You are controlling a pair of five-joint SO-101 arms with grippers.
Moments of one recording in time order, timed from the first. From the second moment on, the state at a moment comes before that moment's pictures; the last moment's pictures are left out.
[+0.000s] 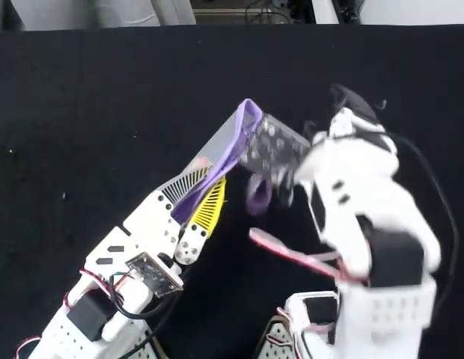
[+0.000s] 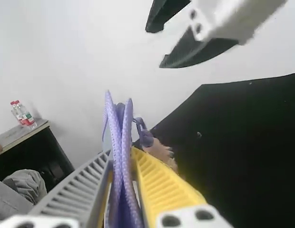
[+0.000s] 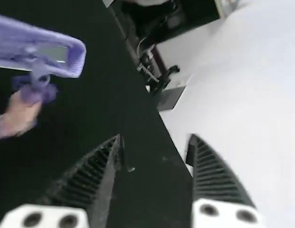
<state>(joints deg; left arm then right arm) 35.2 -104.0 80.7 21.4 -25.9 -4.0 -55.8 19.4 70.7 61.4</state>
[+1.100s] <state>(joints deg) 42.5 -104.0 76.4 21.4 -32.7 -15.8 -103.2 69.1 56.2 34.5</state>
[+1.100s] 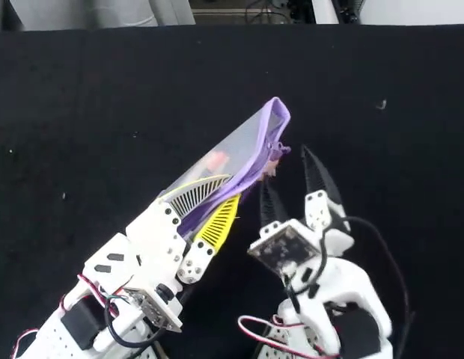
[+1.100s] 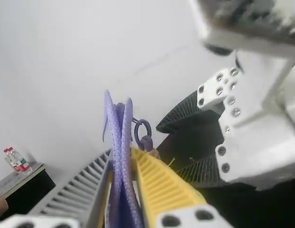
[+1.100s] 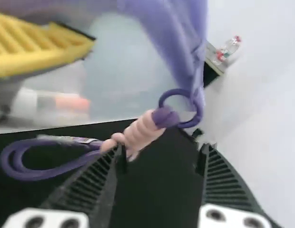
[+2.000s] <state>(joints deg) 42.5 -104.0 76.4 21.4 -32.7 -16.1 -103.2 69.1 53.4 7.3</state>
